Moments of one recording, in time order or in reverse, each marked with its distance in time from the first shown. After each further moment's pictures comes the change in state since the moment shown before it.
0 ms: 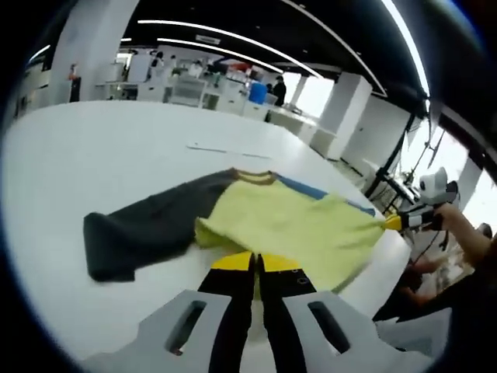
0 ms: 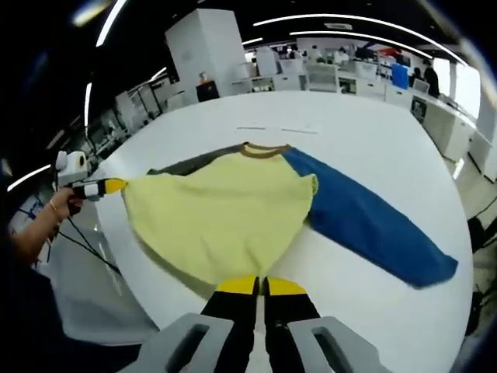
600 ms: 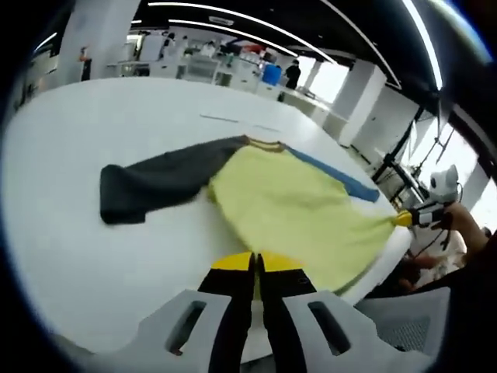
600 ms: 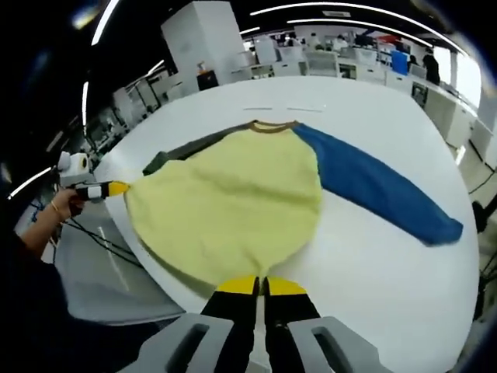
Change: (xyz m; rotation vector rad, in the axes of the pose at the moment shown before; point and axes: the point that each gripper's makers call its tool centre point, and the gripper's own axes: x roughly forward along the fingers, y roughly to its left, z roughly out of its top) left arm -0.031 0.006 -0.060 -0.082 0.107 0.071; right arm -0.014 0.027 -0.049 0.042 0.070 0.011
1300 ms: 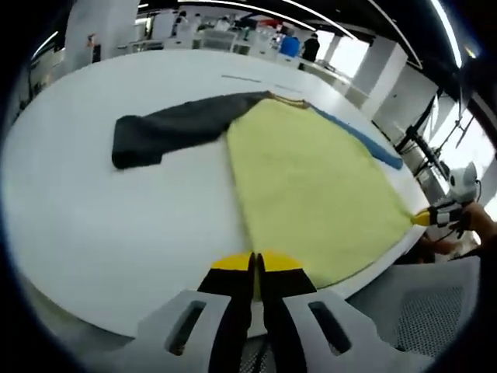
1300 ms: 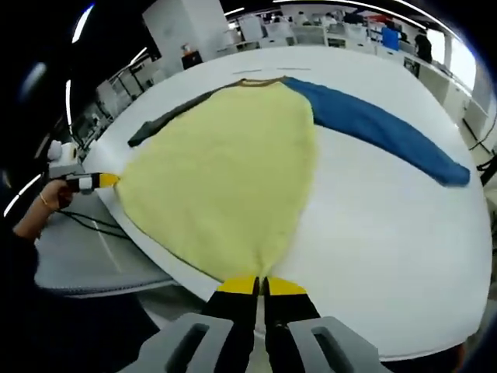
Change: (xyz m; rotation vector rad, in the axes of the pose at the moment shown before) left arm 0.010 0.031 -0.063 0.023 0.165 0.116; right arm 0.029 -0.002 -0.072 0.072 0.118 -0.049
